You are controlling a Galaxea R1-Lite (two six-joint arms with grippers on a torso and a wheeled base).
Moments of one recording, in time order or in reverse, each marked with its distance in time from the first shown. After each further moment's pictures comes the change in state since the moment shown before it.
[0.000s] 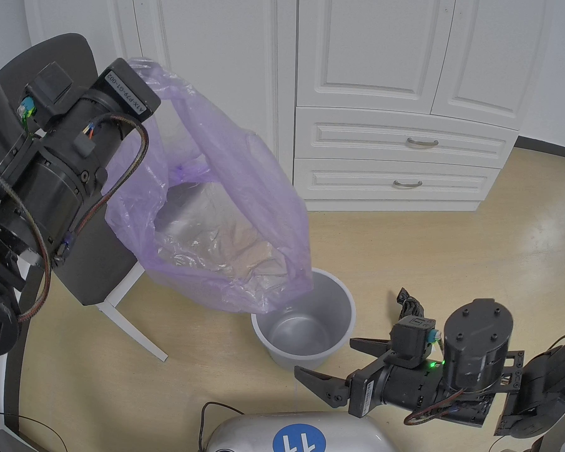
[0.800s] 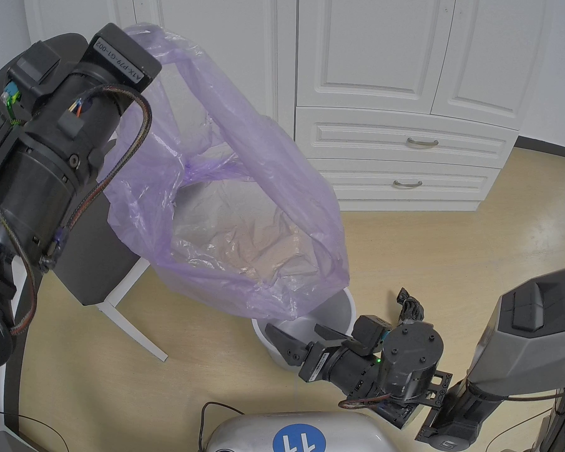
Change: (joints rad) left arm -0.099 -0.015 -0.022 -0.082 0.041 0.001; right arm -0.030 0.438 -0.057 -0.609 -0.109 0.246
